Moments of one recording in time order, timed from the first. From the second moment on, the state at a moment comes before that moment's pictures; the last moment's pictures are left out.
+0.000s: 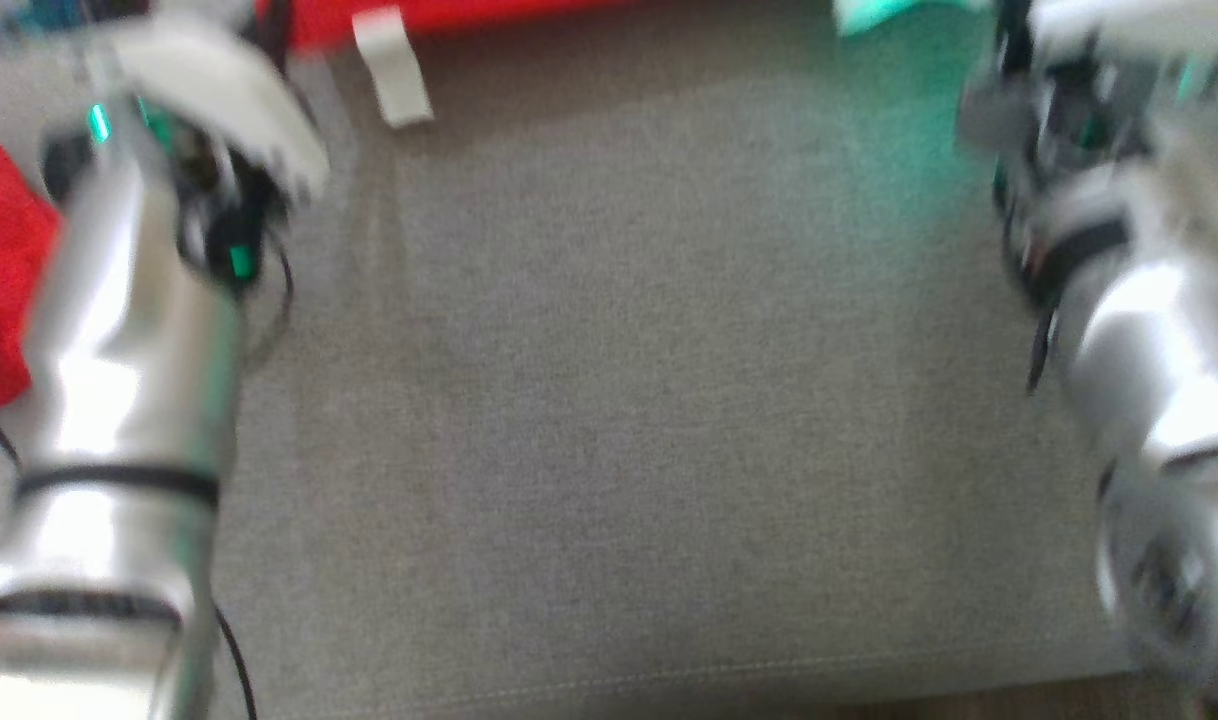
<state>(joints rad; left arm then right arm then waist) -0.99 0.12 -0.18 0.91 -0.47 -0.11 0.07 -1.21 -0.06 0.02 1.27 1.28 0.12 0.11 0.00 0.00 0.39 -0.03</state>
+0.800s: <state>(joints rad) 0.25 0.10 -0.19 -0.15 -0.62 0.12 0.22 0.30 -0.04 -0.16 0.08 1.10 0.12 0.34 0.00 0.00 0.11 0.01</state>
